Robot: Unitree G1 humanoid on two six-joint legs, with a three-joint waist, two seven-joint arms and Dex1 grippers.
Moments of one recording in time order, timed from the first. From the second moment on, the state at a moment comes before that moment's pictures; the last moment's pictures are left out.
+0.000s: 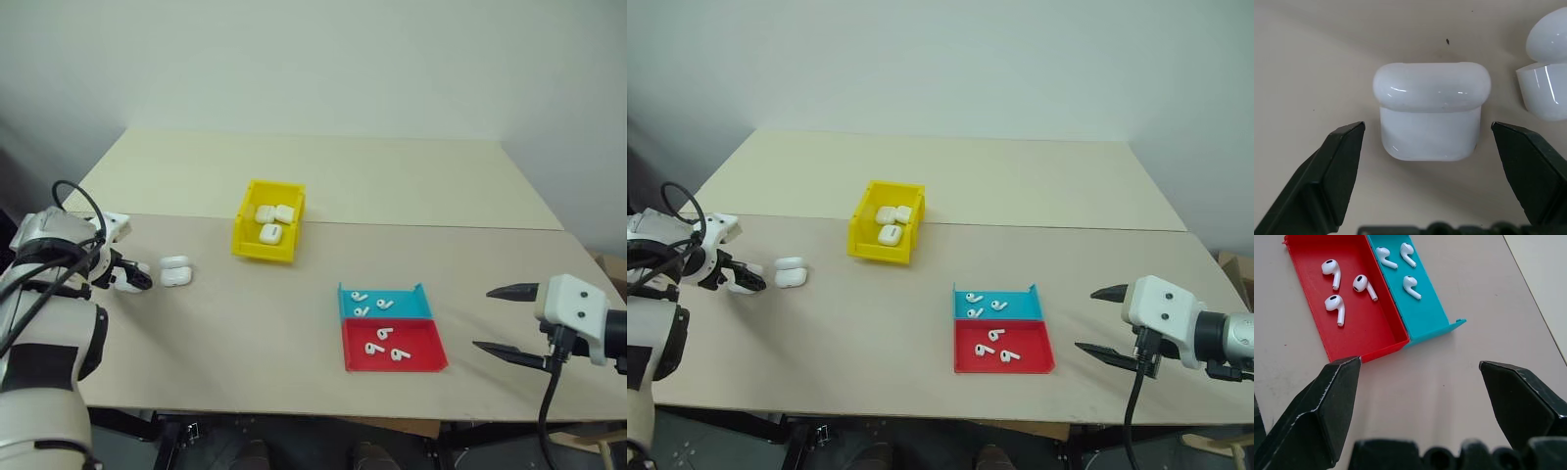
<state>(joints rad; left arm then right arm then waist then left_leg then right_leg) -1.24 0.84 -0.33 1.24 0.17 0.87 -0.97 0.17 -1.07 -0.49 -0.42 0.36 0.30 1.14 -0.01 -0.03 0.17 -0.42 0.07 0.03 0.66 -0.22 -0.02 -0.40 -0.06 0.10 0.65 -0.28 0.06</state>
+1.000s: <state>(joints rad) -1.10 0.95 -0.29 0.97 0.20 0.80 -1.11 0.16 -1.08 -0.49 -0.42 0.34 0.30 1.16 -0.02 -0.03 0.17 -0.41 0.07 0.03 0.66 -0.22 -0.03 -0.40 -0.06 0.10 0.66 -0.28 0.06</state>
